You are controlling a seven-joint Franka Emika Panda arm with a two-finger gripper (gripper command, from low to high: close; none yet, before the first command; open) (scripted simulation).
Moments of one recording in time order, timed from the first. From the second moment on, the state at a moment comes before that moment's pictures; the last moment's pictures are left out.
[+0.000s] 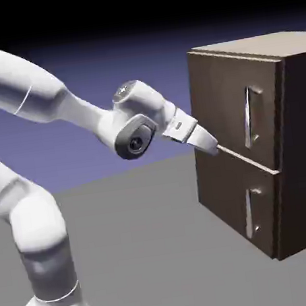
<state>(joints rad) 0.03 -0.58 -0.02 -2.80 -0.05 3.03 0.78</state>
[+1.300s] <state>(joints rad) 0.70 -0.89 -0.73 -2.61 -1.75 2.79 1.93</state>
